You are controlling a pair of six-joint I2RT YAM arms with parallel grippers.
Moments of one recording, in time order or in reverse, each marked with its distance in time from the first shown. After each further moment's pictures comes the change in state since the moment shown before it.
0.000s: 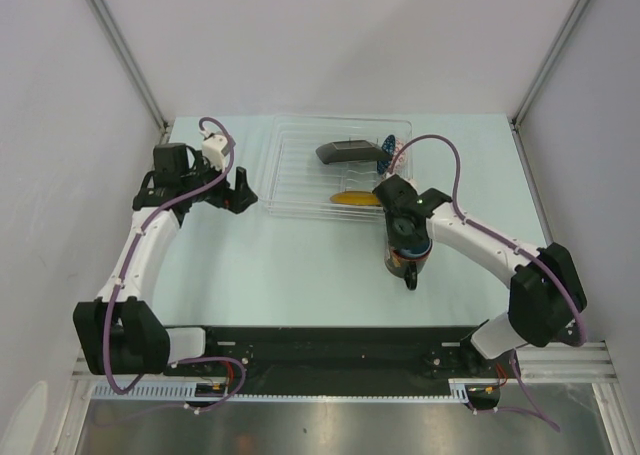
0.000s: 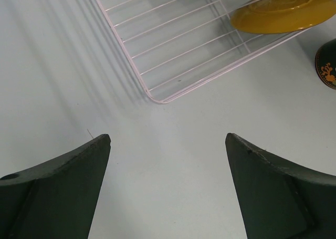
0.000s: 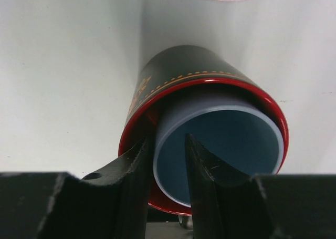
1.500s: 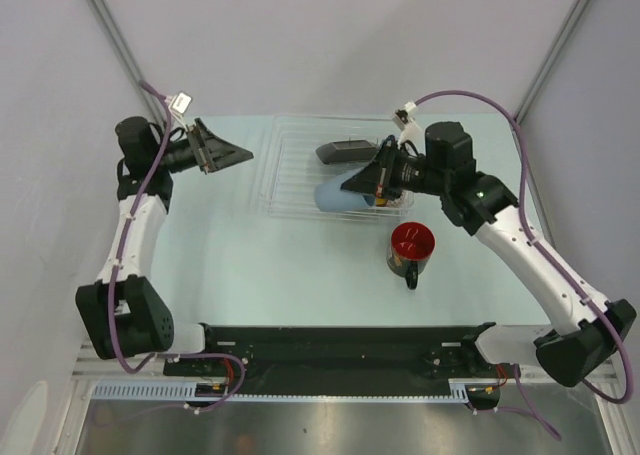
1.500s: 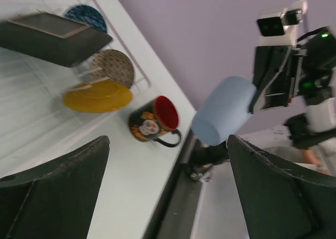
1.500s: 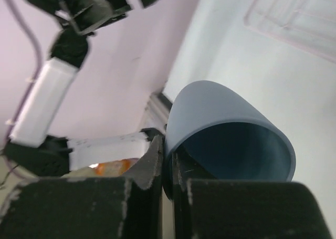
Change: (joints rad) left arm 0.138 0.080 0.106 0.480 0.669 -0.859; right arm -0.077 -0.245 0.250 0.373 -0.764 0.257
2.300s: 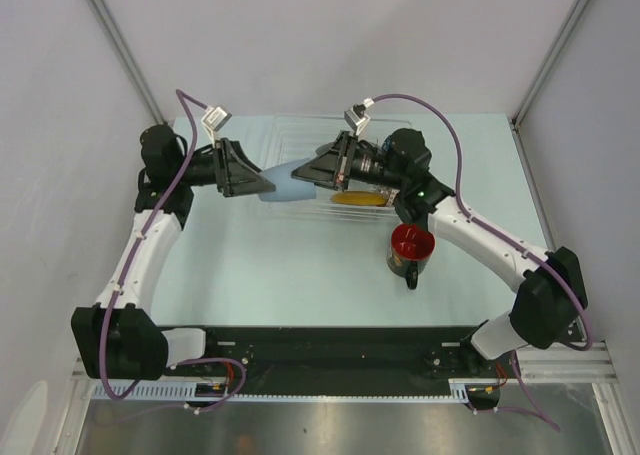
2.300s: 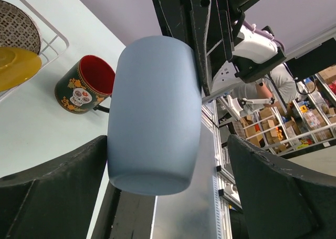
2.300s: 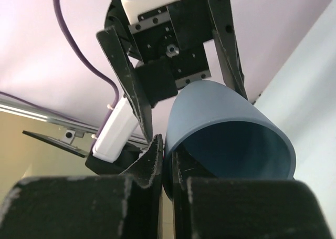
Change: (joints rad) left arm -0.175 -0.109 -0.105 0.137 0.181 -0.207; right arm 0.109 0.233 -0.124 0.797 -0.184 0.449
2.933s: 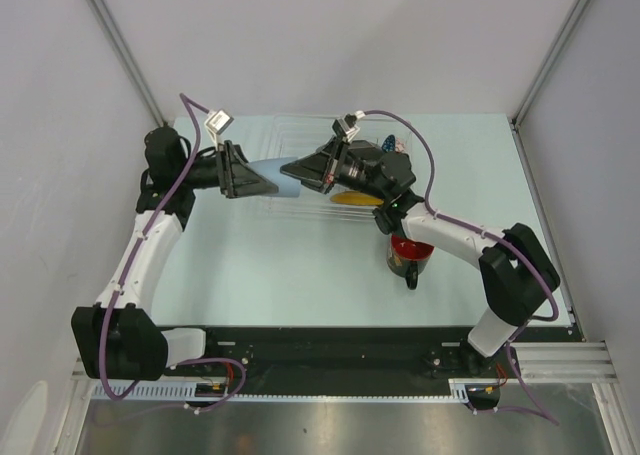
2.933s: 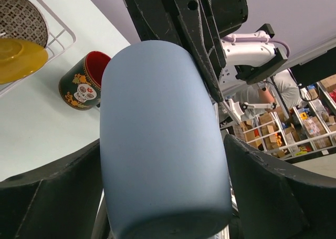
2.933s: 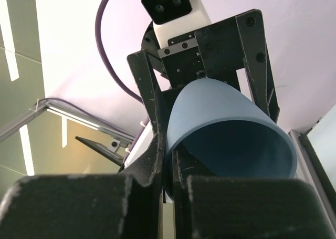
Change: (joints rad) left arm -0.014 -0.003 -0.014 -0.063 -0.033 0.045; right arm 0.044 0.172 -0.111 0.587 0.079 0.319
